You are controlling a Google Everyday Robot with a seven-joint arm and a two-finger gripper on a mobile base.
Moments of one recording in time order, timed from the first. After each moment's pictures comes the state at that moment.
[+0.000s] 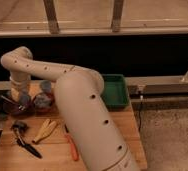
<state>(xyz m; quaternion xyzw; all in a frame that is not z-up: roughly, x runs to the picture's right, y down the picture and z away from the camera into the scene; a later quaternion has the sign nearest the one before) -0.400 0.024 0.816 -0.36 -0.05 0.27 0.89</state>
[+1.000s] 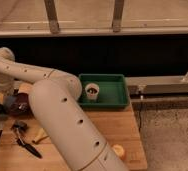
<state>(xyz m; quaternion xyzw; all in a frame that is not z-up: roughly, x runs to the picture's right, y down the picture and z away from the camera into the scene) -0.469 0.044 0.793 -0.37 -0.09 0.19 0.90</state>
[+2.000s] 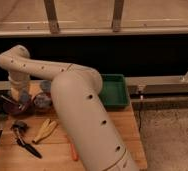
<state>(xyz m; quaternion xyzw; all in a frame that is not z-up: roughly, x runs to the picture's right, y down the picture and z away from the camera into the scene) -0.391 0.016 0.816 -0.34 -0.04 0.27 0.90</state>
